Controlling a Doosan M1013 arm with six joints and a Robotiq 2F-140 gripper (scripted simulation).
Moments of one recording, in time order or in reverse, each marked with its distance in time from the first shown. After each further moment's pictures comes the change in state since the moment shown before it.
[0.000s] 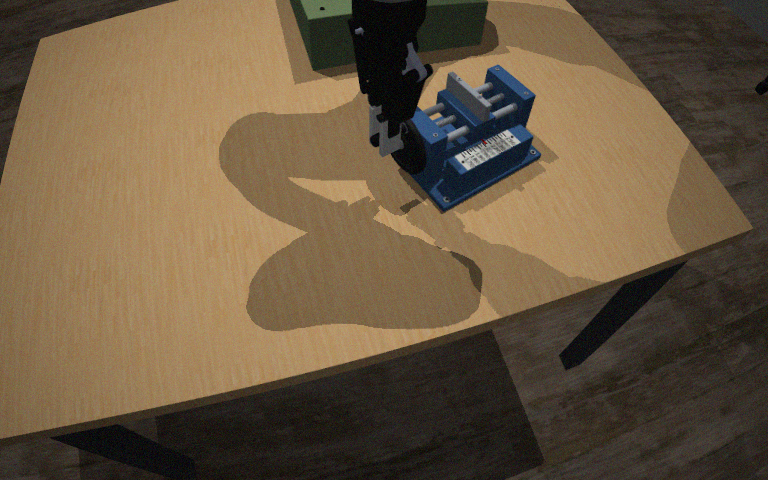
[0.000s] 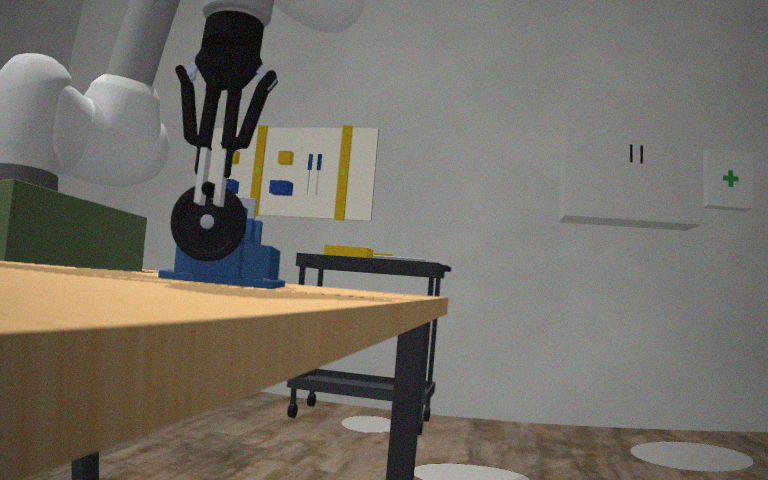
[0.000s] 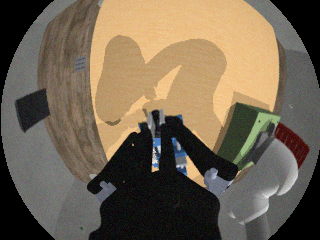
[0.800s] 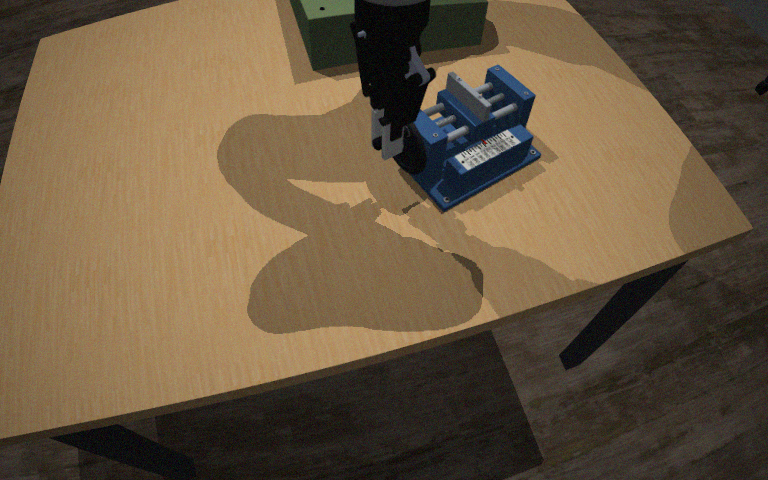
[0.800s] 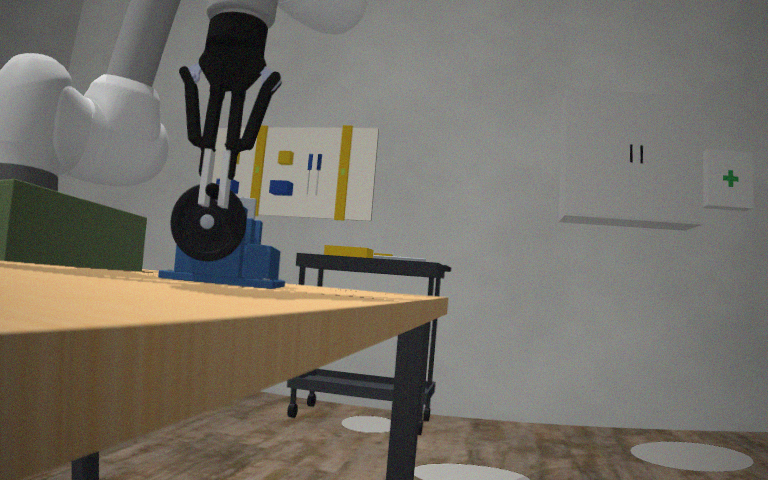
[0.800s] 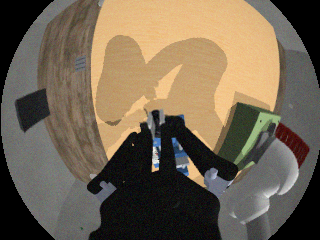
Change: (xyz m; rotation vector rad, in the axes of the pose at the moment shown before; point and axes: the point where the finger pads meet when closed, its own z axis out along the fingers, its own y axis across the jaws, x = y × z) arm 0.000 -0.005 0.001 0.000 0.000 0.000
